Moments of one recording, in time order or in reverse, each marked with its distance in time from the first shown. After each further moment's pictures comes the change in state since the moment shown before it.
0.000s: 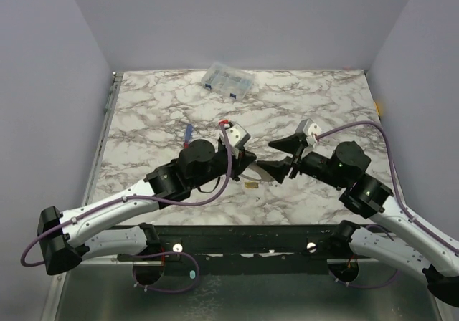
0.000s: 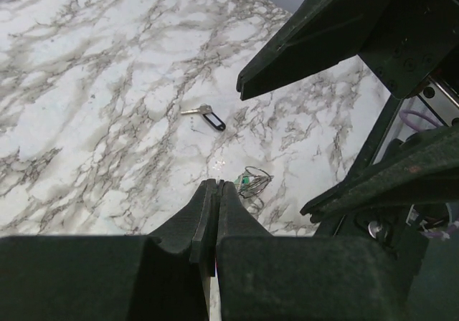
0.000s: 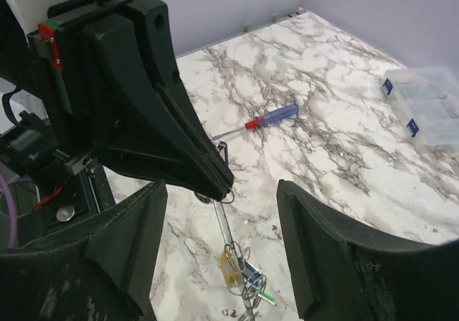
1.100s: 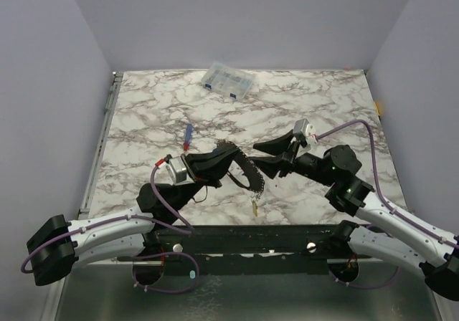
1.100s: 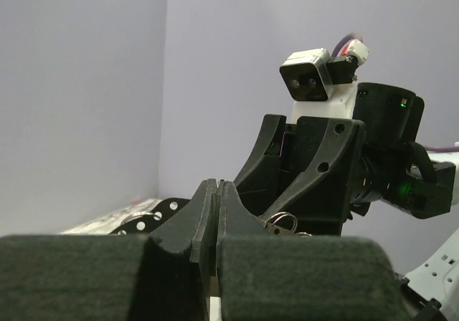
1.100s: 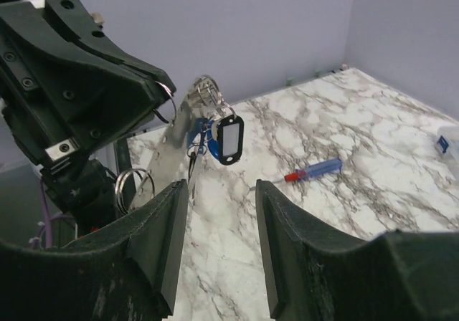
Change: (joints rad) left arm 0.000 -0.200 -0.572 1.246 0.002 0.106; right arm 0.000 0.080 -0.125 0.384 -0.091 0.113
